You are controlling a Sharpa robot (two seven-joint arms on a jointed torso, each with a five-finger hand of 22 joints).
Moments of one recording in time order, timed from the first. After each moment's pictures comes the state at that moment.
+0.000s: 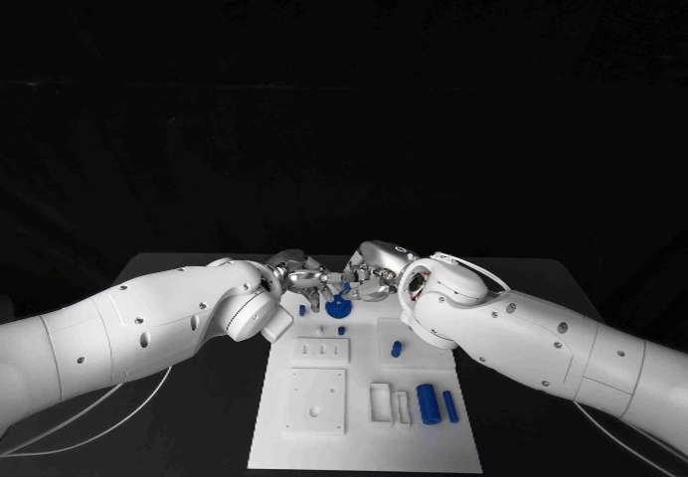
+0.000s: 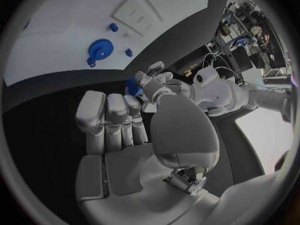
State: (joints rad) left arm 1.40 -0.58 -0.16 1.27 -0.48 -0.23 -0.17; left_hand 1.13 -0.09 0.02 0.11 0.34 1.17 0.02 0.07 0.75 1.40 -0.04 0.43 0.36 1.19 -0.08 1.12 0.42 0.02 0.93 -0.10 0.96 0.61; right arm 1.14 -0.52 0.19 1.34 -1.56 -0.21 -0.25; right_hand 1.28 -0.11 0.42 -0.12 0.21 1.19 0.08 0.06 0.07 1.27 -0.02 1.03 1.18 1.46 -0.08 1.03 1.10 0.08 1.46 -0.10 1.04 1.31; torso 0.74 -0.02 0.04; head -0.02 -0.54
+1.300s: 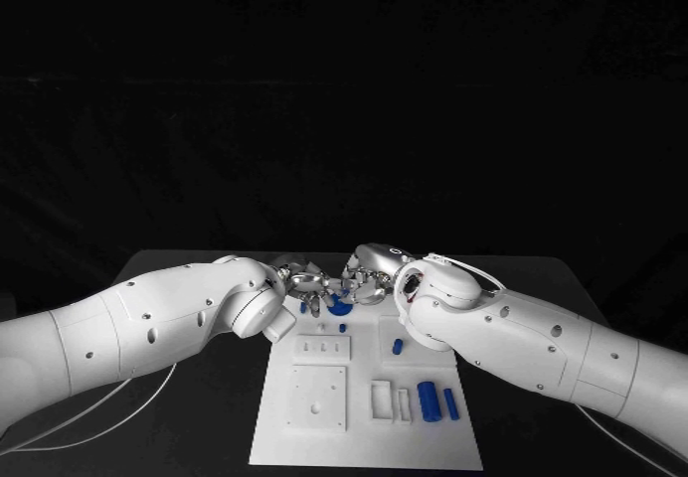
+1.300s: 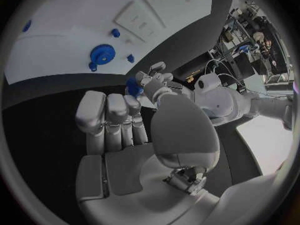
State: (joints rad) left arm 1.40 -0.56 -0.16 1.26 -0.47 -0.22 -0.27; left_hand 1.17 -0.06 0.02 0.08 0.32 1.17 0.03 0.07 0.65 1.40 -0.04 0.41 0.35 1.19 -0.07 1.12 0.40 0.02 0.93 -0.10 0.93 0.63; right arm 1.14 -0.51 0.17 1.34 -1.62 -0.19 -0.30; right_hand 1.28 -0.11 0.42 -0.12 0.22 1.19 0.07 0.06 0.08 1.27 -0.02 1.03 1.18 1.46 -0.08 1.03 1.10 0.08 1.46 -0.10 1.04 1.31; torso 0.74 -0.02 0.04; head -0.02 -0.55
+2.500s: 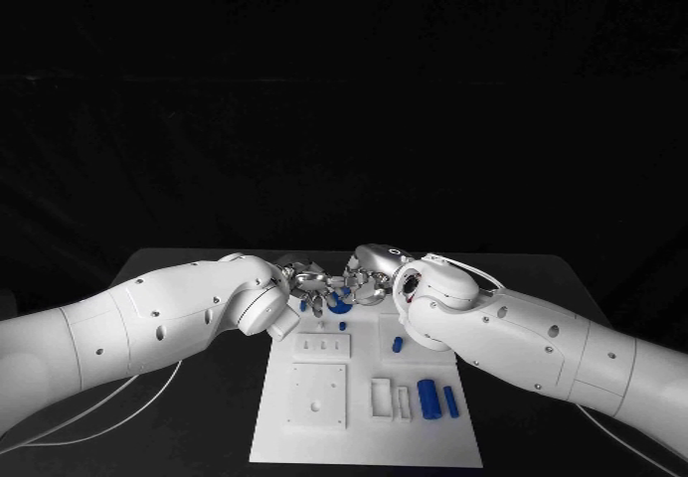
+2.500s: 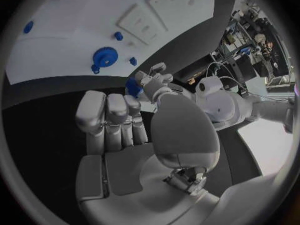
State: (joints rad) left arm 1.39 -0.54 -0.16 1.24 -0.48 -0.22 -0.30; left_hand 1.14 -0.08 0.02 0.12 0.28 1.16 0.03 0.07 0.62 1.39 -0.03 0.40 0.34 1.18 -0.07 1.11 0.40 0.02 0.94 -0.09 0.91 0.65; right arm 1.14 -0.50 0.17 1.34 -1.64 -0.18 -0.32; right_hand 1.28 -0.12 0.41 -0.12 0.23 1.19 0.07 0.06 0.08 1.27 -0.02 1.03 1.18 1.46 -0.08 1.03 1.10 0.08 1.46 -0.10 1.03 1.31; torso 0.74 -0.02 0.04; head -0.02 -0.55
